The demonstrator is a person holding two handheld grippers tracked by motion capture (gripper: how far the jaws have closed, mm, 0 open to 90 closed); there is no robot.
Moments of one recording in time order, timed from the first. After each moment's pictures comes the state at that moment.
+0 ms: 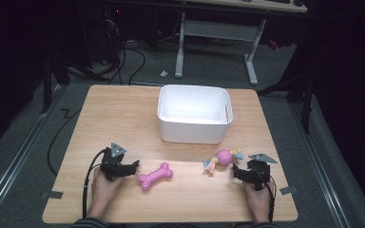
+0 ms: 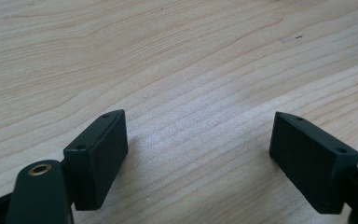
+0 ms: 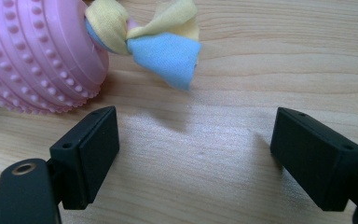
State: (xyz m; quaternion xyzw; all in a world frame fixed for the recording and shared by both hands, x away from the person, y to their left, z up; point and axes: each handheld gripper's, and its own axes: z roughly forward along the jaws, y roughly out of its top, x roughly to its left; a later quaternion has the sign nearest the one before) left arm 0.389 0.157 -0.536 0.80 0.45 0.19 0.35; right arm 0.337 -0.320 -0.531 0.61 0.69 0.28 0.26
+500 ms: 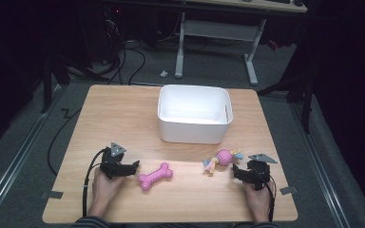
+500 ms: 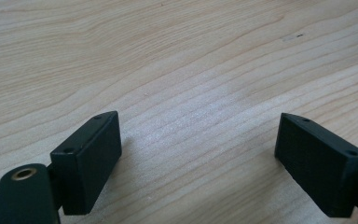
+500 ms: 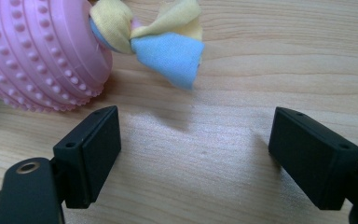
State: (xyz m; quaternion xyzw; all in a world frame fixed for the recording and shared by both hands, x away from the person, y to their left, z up) left arm 0.391 0.159 -0.534 0.80 0.46 0.18 0.35; right arm 0.336 -0.320 -0.531 0.61 0.70 0.28 0.26
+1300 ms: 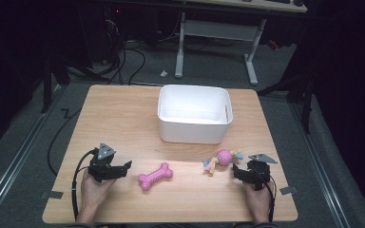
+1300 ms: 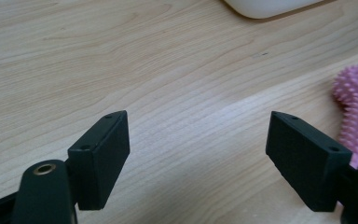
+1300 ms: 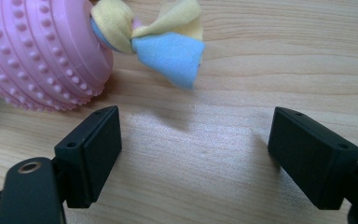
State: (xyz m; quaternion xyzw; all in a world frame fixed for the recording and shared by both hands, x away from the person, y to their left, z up) left arm 0.362 0.179 -0.498 0.80 0.44 0.18 0.37; right arm 0.336 -0.320 -0.531 0.61 0.70 0.28 0.26
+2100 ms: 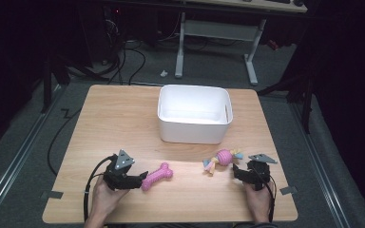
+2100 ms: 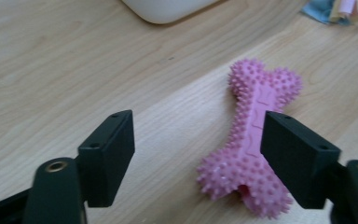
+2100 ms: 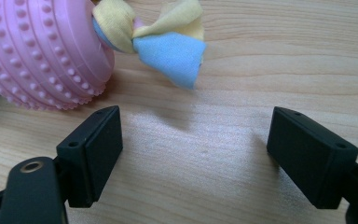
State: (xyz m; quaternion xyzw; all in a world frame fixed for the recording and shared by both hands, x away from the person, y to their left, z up) left arm 0.338 0.129 -0.486 0.84 0.36 0.15 0.38; right arm 0.336 -0.320 -0.531 0.60 0.70 0.28 0.26
